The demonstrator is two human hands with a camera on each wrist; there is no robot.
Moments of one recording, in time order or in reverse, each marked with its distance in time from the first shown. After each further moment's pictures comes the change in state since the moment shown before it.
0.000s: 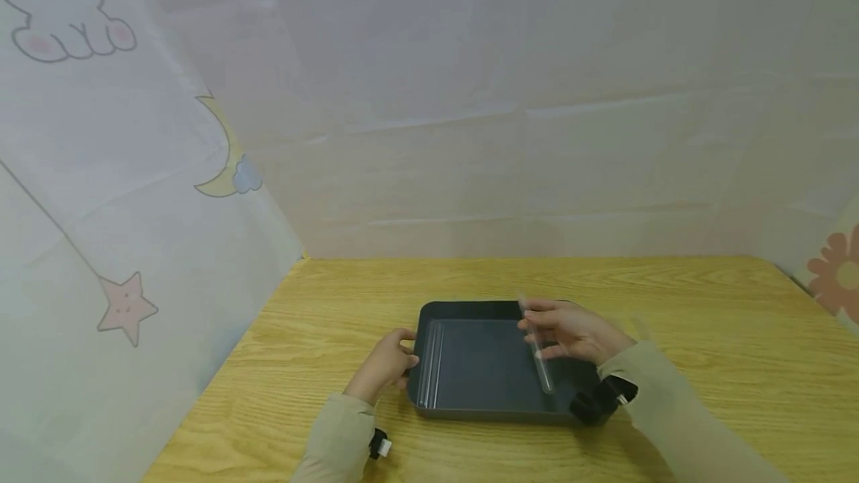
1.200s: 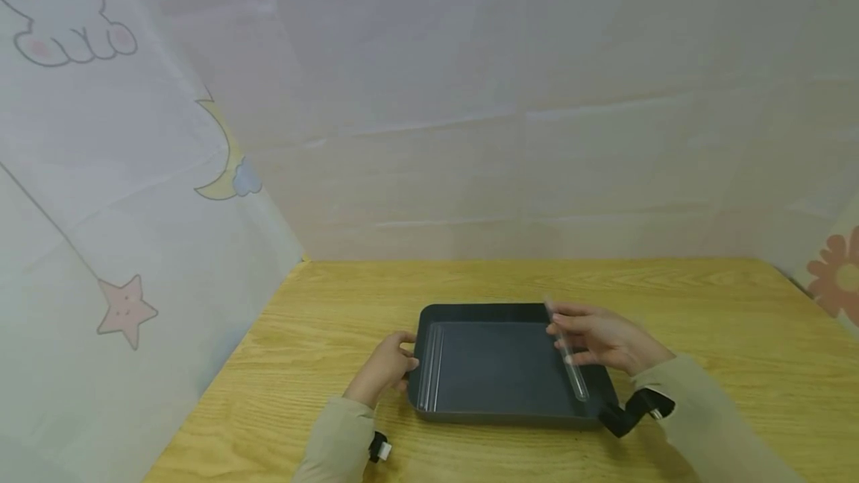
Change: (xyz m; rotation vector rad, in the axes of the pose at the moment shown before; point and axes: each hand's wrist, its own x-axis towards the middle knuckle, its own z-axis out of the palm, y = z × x) left_hand 0.000 -0.003 -0.001 -0.017 -0.021 0.008; right_hand -0.026 0.005 -0.029 -0.051 0.036 -0.027
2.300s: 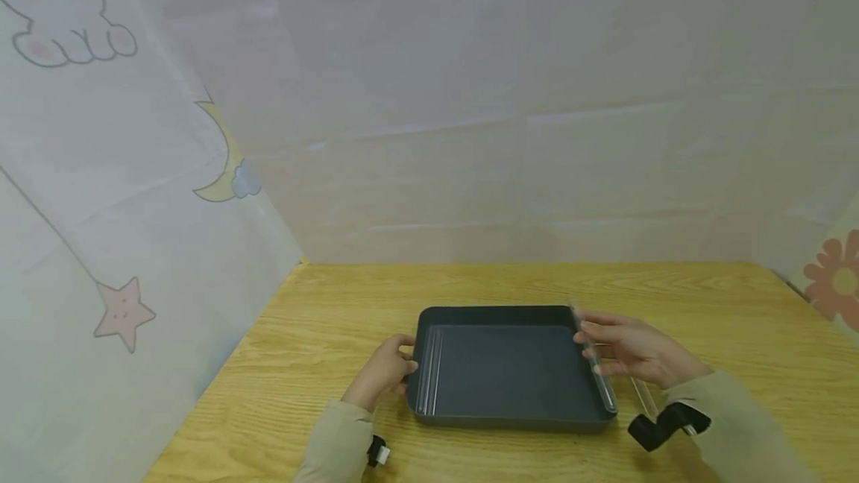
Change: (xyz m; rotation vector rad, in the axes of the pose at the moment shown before) left_hand 0.000 -0.002 -0.001 -0.039 -0.006 0.016; right_hand -0.017 0.013 -0.038 0.125 -0.099 -0.008
